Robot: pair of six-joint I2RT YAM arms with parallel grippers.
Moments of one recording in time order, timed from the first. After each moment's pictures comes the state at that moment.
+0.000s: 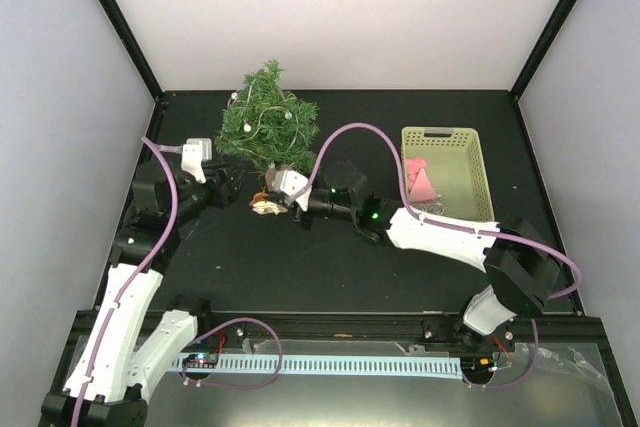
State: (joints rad) left arm -0.16 0.71 0.85 -0.47 0.36 -0.37; right arm 0.98 1.57 1.04 0.34 -0.34 -0.26
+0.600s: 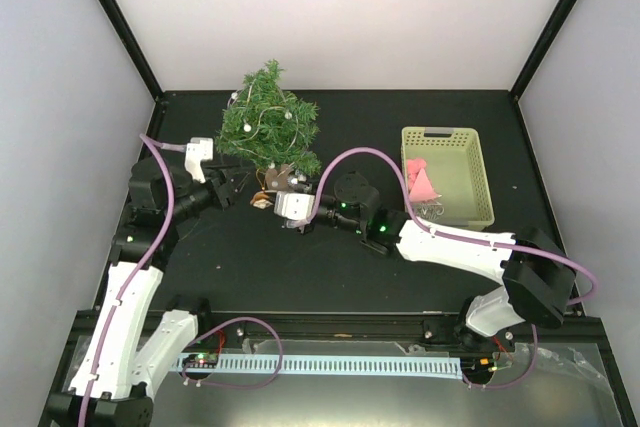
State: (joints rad) left arm -0.09 0.73 0.85 -0.44 0.64 -0.43; right arm 1.05 1.47 0.94 0.45 -0.23 -0.63
